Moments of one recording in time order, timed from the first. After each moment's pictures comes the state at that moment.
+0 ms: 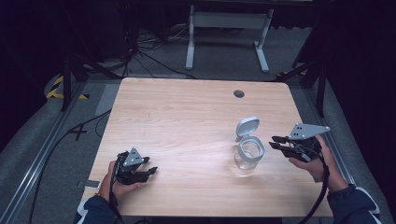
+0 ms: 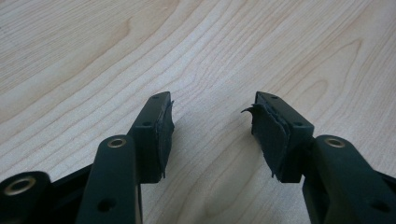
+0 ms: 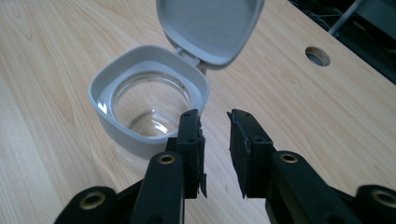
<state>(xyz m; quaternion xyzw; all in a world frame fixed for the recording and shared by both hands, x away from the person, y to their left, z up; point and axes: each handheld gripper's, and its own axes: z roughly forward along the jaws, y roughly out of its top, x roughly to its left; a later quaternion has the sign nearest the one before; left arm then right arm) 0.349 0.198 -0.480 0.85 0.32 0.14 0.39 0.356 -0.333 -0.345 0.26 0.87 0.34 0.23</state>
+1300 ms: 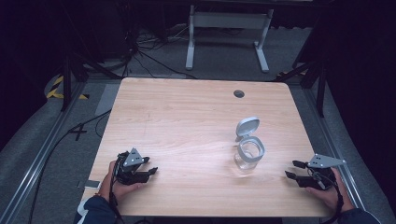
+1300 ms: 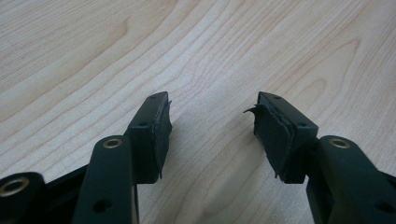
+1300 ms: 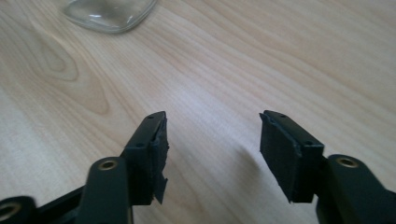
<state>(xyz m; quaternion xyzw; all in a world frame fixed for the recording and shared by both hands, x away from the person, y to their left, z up) 0.349 0.198 -0.480 0.85 0.32 0.14 0.39 0.317 -0.422 -0.457 0.36 0.84 0.36 0.19</state>
